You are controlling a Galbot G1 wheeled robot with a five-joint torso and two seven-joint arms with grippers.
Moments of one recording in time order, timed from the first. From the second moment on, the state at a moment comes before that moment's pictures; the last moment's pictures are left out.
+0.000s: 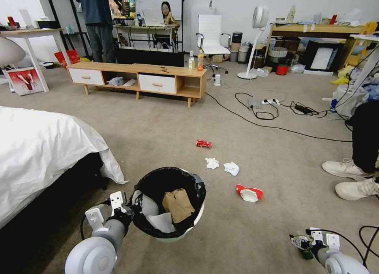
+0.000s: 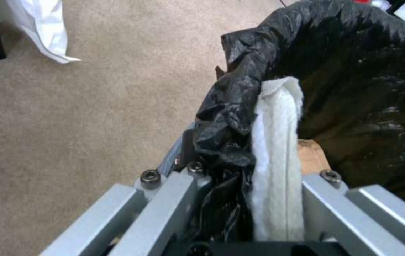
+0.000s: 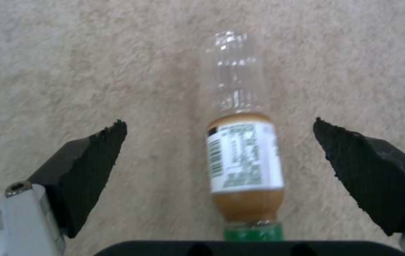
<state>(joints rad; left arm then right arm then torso) 1.34 -1.34 -0.49 -2.15 -0.79 0.62 -0.39 -1.15 0.98 0.52 1.15 0.55 -0.34 -0.03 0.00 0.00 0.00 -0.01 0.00</state>
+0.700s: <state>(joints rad) 1.32 -1.34 -0.48 -2.13 -0.79 0.62 -0.38 -1.10 1.01 0.54 0.92 0.47 -0.22 -0.11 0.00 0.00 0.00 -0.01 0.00</state>
